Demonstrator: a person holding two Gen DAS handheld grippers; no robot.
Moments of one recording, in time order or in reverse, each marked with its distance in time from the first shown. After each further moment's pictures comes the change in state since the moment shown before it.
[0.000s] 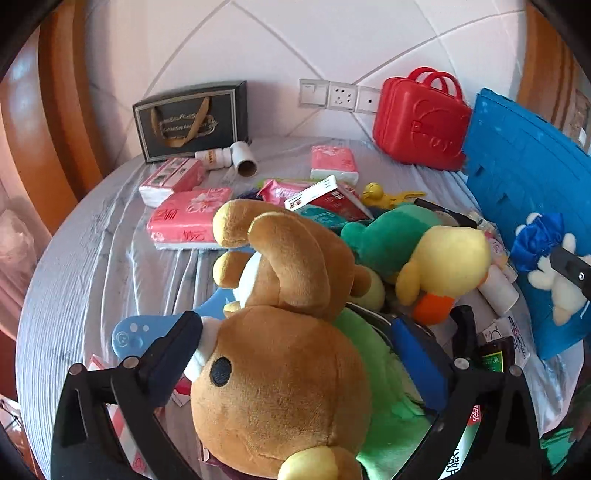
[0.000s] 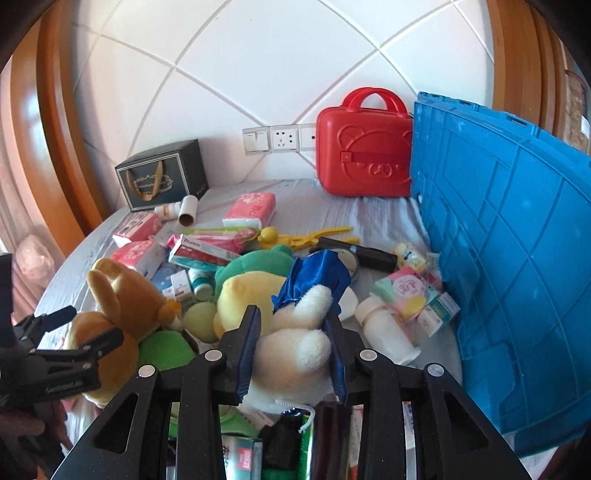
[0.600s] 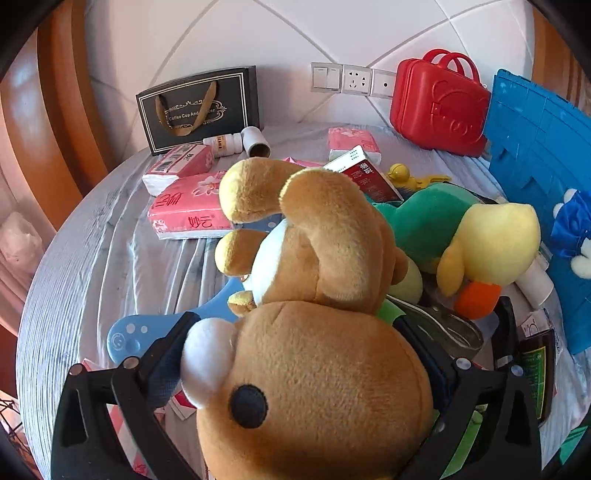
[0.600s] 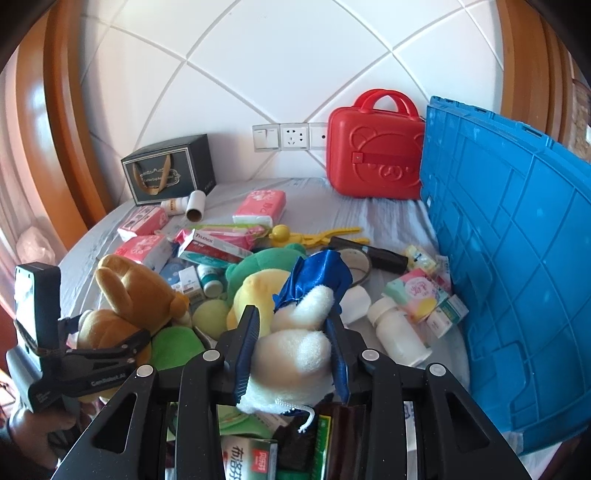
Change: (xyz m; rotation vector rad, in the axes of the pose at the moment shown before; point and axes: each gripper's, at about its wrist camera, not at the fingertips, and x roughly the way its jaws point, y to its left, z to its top) left arm 0.037 0.001 -0.011 0.035 0.008 0.063; right arm 0.005 0.018 -0.003 -0.026 0.006 0.000
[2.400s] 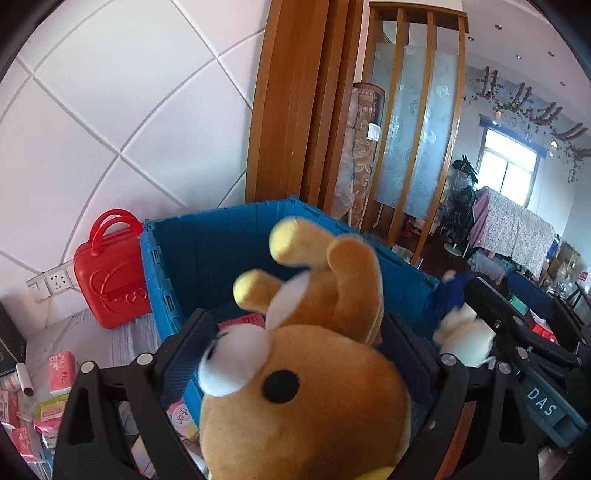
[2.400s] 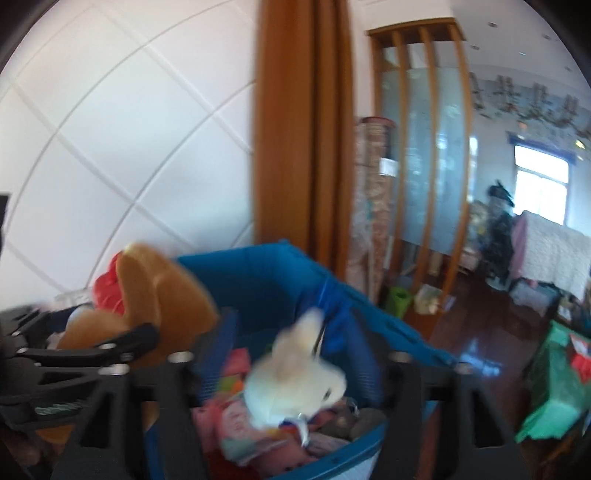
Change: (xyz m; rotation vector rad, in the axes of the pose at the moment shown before) left arm -0.252 -0.441 0.184 0.405 -0.278 -0.688; right arm -0.273 -0.296 0.069 0.338 -0.377 -0.609
